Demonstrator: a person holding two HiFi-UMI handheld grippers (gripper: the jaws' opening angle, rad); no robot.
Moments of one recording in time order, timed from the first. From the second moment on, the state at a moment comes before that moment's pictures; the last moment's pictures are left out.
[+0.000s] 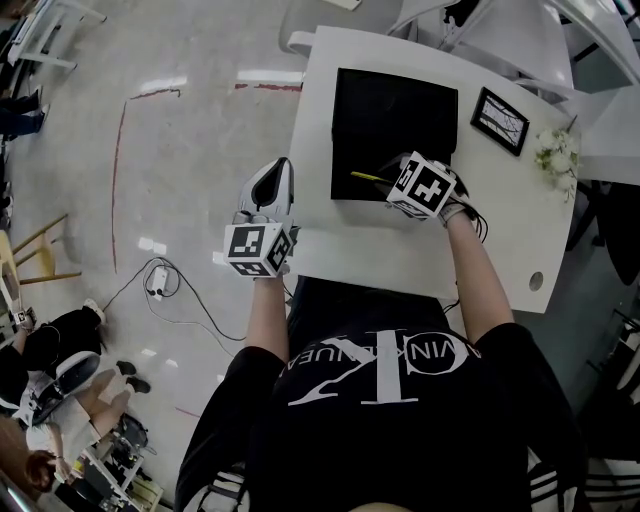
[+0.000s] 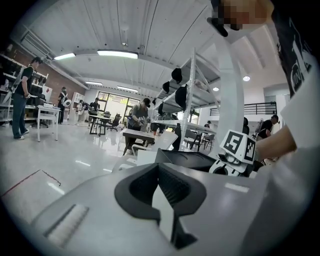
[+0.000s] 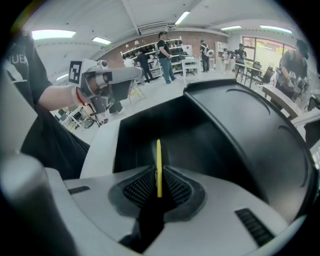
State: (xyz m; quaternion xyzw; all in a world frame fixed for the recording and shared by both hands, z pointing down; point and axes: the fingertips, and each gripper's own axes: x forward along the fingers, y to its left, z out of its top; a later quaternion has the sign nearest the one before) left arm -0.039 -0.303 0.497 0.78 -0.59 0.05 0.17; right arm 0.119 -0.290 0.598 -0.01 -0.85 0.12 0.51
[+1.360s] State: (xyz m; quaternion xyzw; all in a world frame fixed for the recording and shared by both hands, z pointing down) left arm -0.019 -0.333 0.472 0.82 -0.55 0.04 0.14; right arm 0.159 -0.341 0.510 0.21 -0.91 0.16 0.32
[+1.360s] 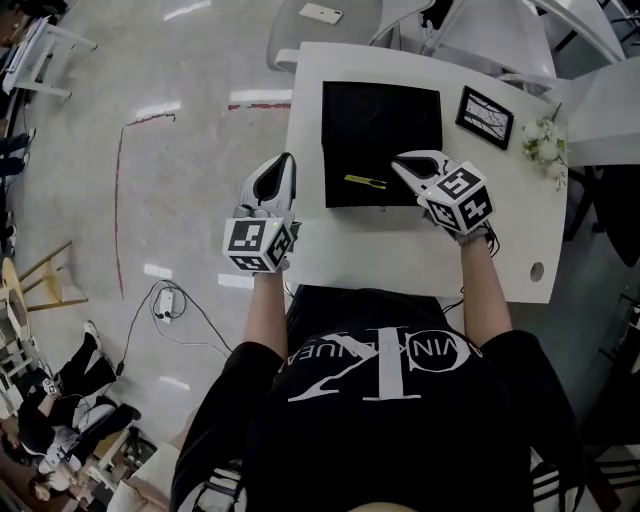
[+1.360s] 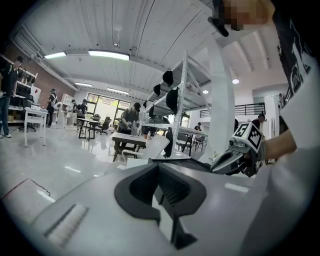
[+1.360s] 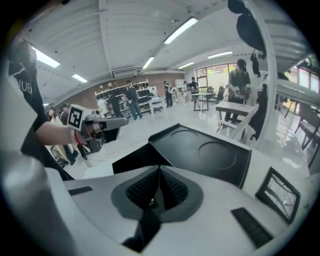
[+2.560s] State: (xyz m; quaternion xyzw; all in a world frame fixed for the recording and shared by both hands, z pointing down) left arm -0.022 -0.352 0.412 0.82 -0.56 0.02 0.06; right arm 0.222 -0.376 0.420 0.39 -0.91 0.09 0.14
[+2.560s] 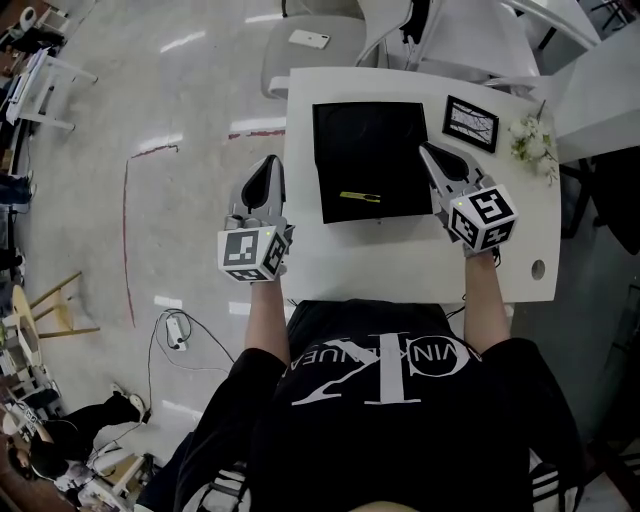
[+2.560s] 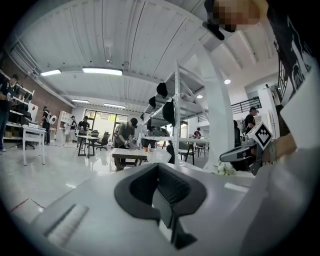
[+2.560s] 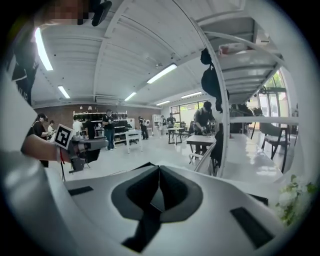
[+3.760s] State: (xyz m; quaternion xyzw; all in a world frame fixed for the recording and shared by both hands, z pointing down) left arm -0.031 -0.353 0.387 0.81 -0.58 0.00 0.05; right arm 0.241 -0.381 0.363 0.45 -0.89 0.02 0.03
